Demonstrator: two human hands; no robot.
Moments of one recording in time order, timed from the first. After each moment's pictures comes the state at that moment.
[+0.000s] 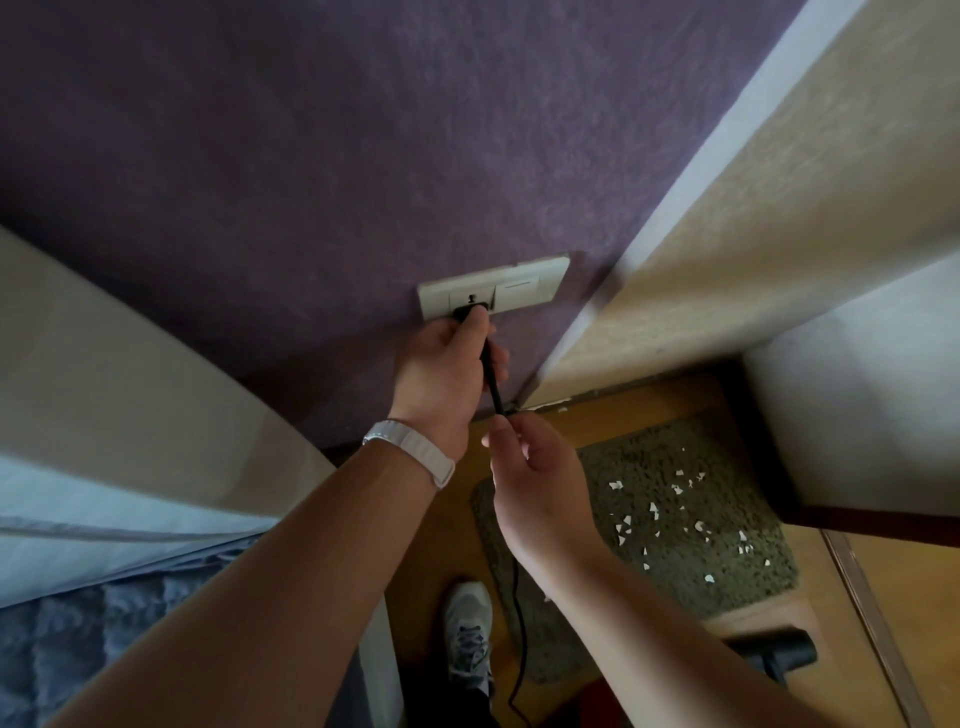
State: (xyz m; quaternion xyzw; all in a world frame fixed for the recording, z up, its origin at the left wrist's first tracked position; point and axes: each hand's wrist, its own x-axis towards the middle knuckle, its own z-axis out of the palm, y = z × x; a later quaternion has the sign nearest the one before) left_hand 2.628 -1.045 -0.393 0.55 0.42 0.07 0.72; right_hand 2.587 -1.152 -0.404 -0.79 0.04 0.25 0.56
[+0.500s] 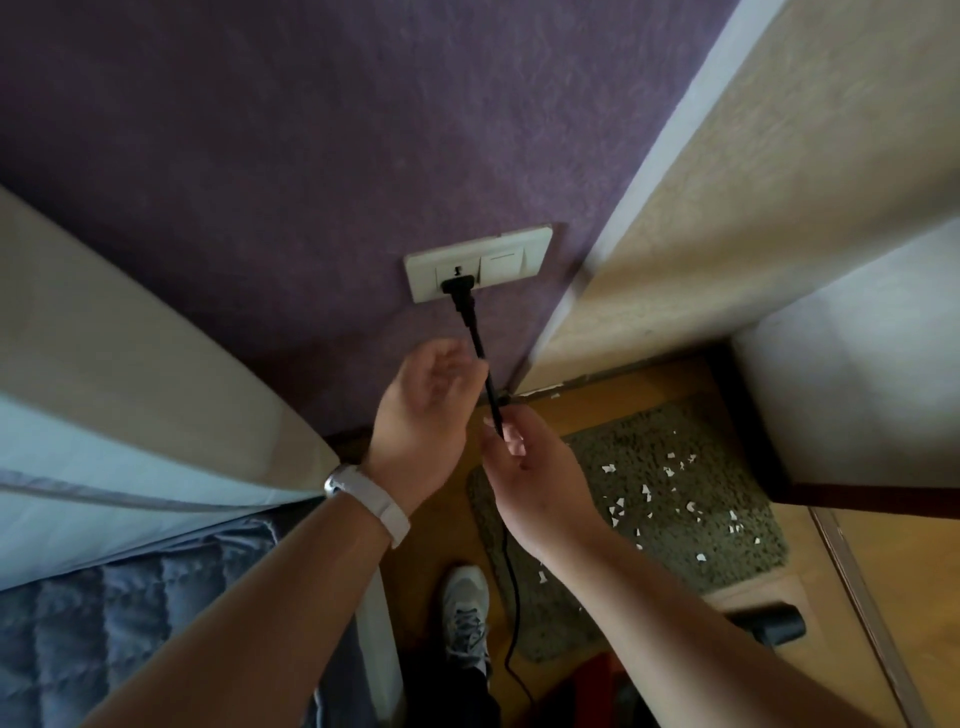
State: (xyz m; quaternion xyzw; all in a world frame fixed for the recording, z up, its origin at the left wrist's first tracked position) left_hand 2.565 -1.047 -0.410 0.75 0.32 0.00 0.58; right_hand 2.575 -1.179 -0.417 -0.84 -0.07 0.28 0.47
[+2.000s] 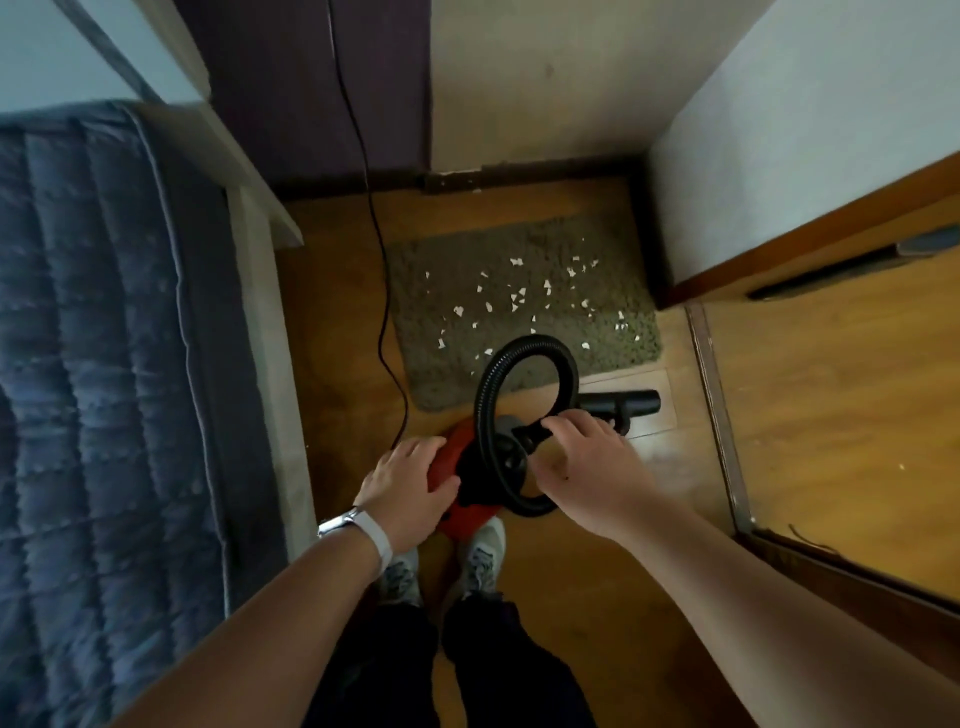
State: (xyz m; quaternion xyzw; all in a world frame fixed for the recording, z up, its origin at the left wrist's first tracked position) left_hand 2.179 -1.408 -0.501 0.83 0.25 -0.31 0.39; right_hand 2.308 -1.595 -0.434 -0.89 -0.22 0.40 0.02
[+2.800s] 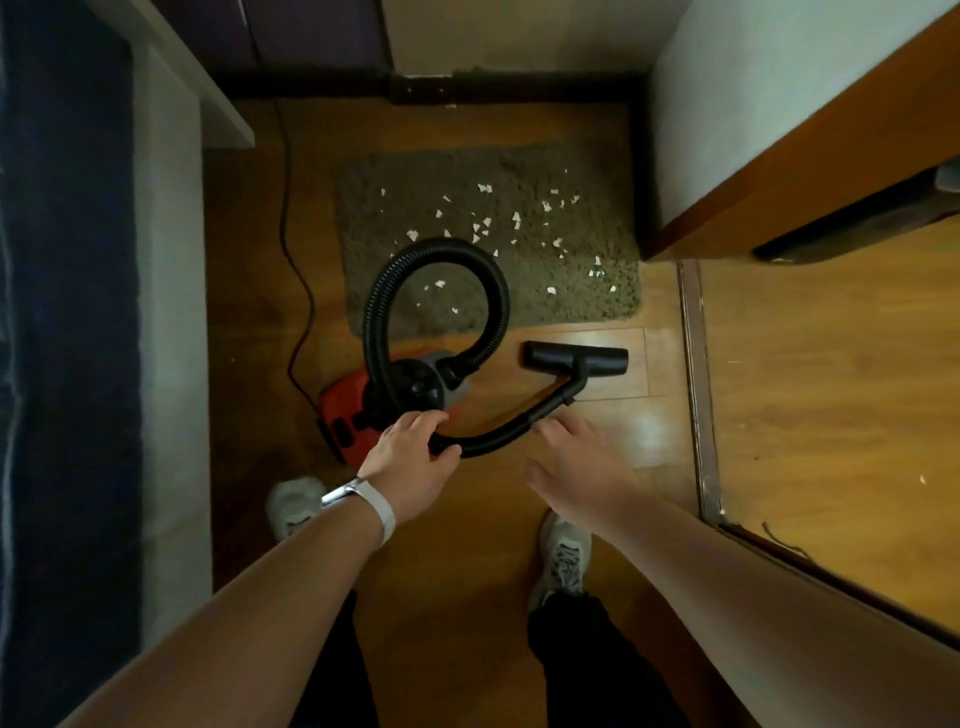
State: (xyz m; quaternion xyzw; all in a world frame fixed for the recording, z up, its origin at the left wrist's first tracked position) left_hand 2.193 -1.643 -0.570 0.79 0.34 -0.28 0.41; right_hand 2.317 -1.818 -0.542 -0.85 -0.28 0.44 0.02
